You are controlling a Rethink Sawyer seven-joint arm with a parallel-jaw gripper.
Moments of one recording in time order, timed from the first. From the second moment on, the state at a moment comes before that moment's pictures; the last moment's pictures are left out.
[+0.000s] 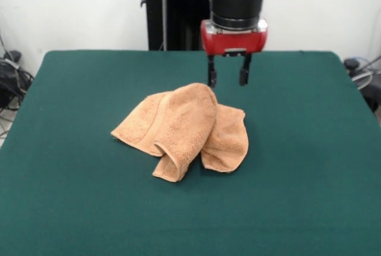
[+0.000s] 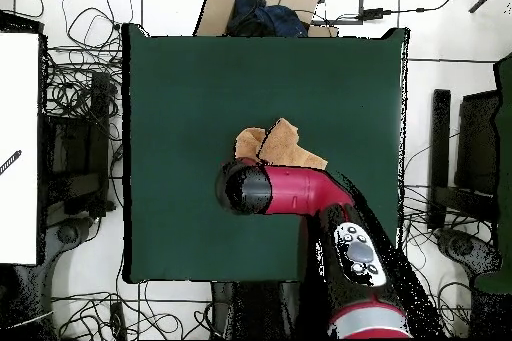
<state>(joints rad) -0.33 -0.72 0.16 1.85 -0.20 0.40 1.57</state>
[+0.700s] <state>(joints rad) -0.26 -0.63 0.16 1.85 -0.16 0.34 1.57</state>
